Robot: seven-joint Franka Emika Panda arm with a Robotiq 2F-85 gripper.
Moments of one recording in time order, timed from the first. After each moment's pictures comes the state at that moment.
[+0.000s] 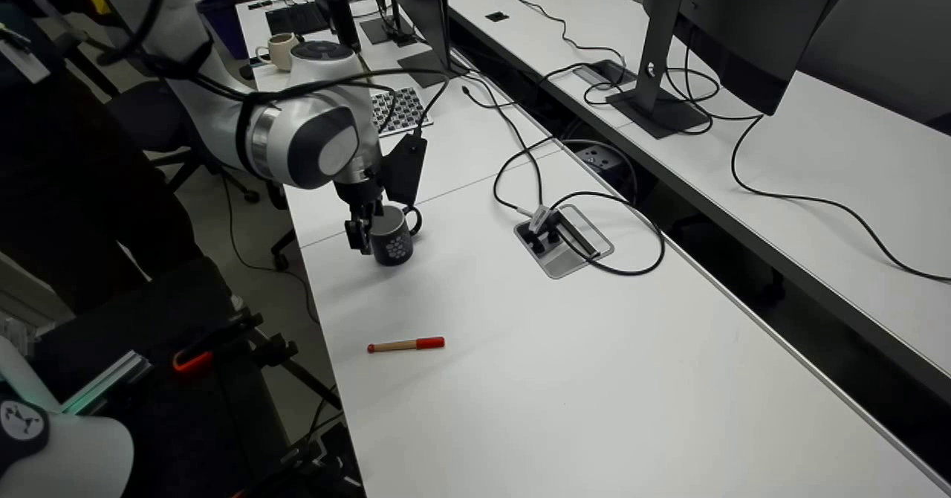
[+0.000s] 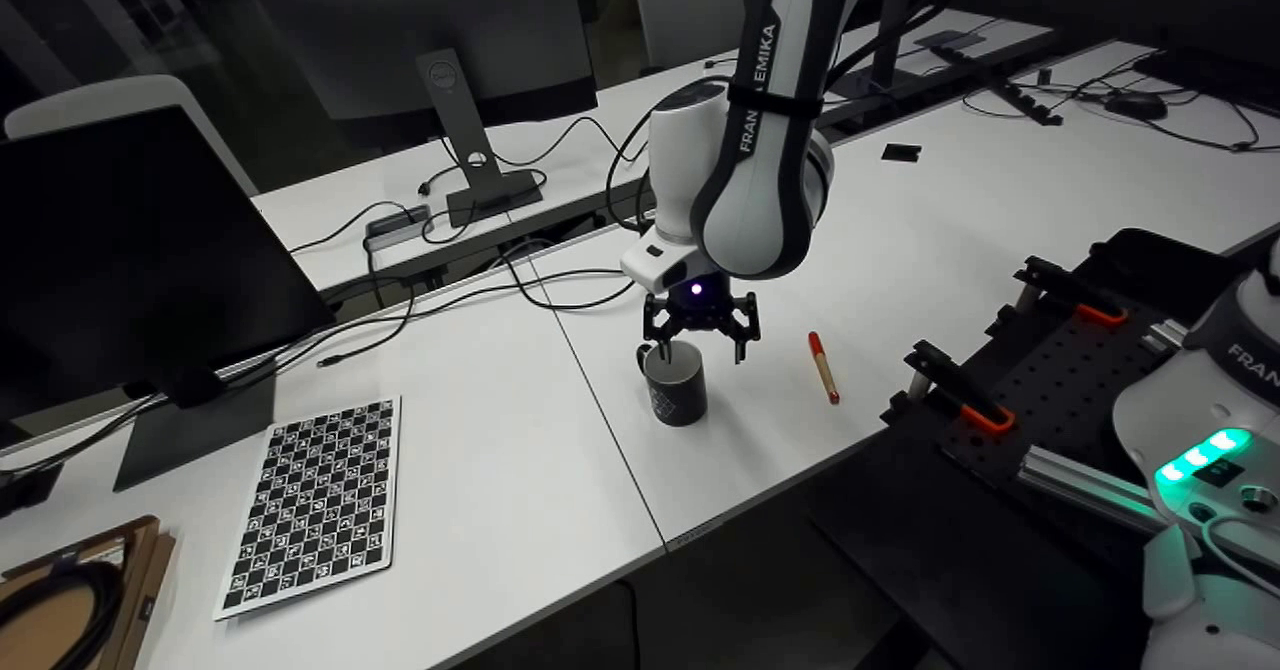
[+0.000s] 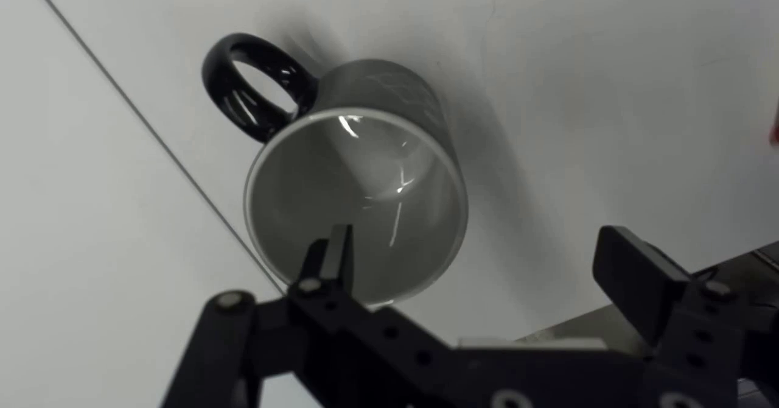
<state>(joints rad) 0.12 0.67 0.21 -2.35 -0.28 3.00 -1.88</state>
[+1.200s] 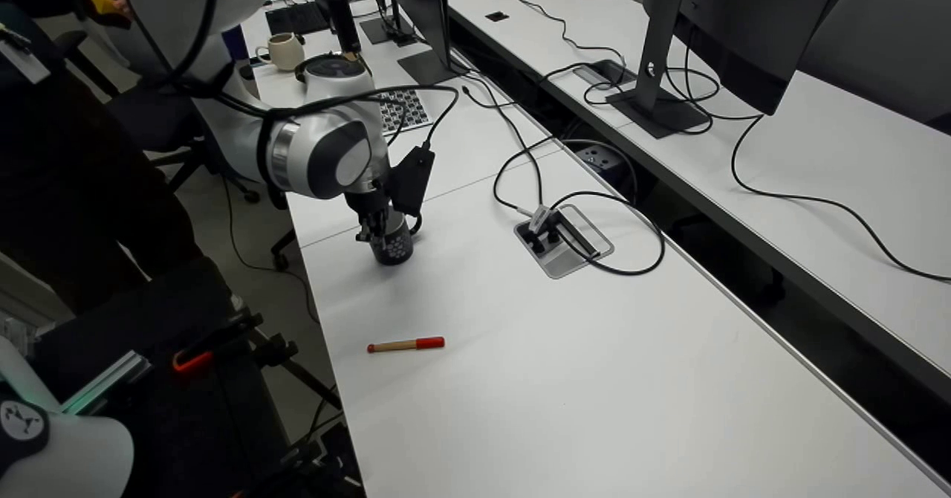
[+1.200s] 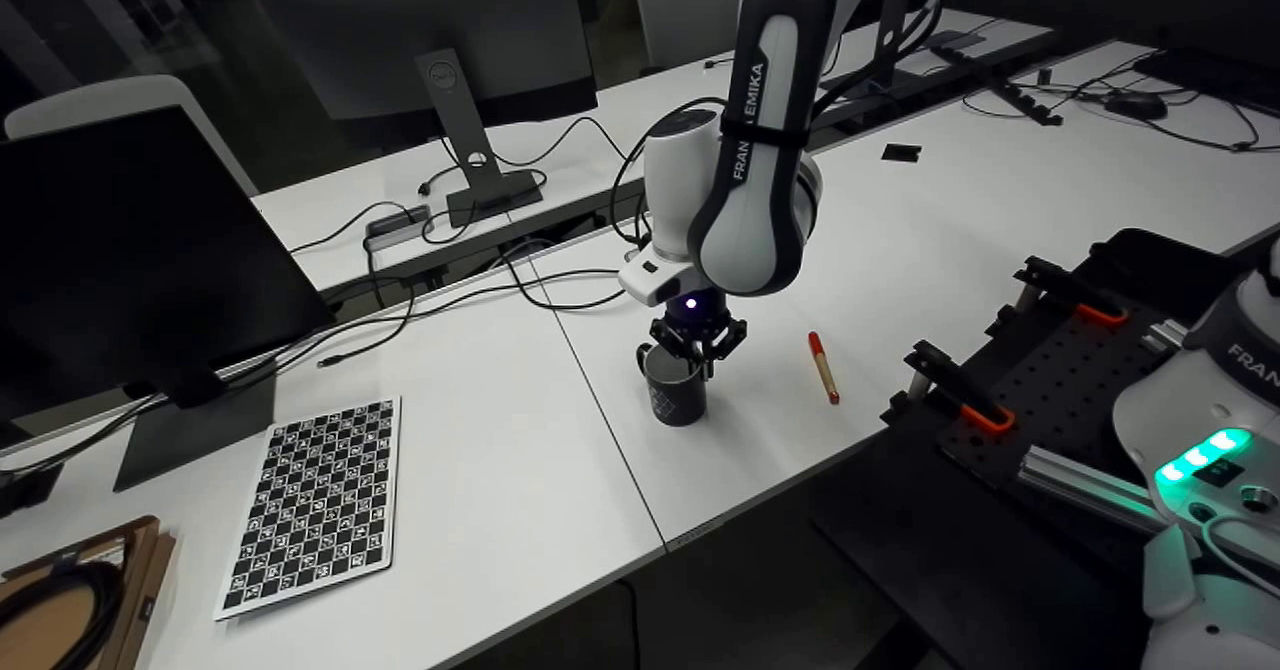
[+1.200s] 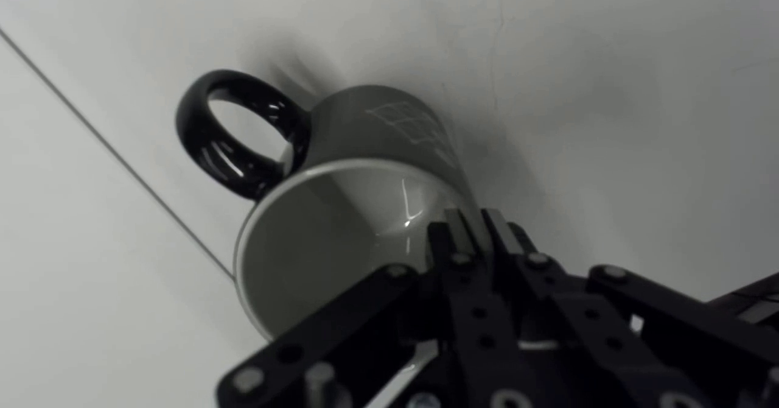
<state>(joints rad) 0.13 0.75 0.18 -2.28 -0.32 3.00 -1.79</state>
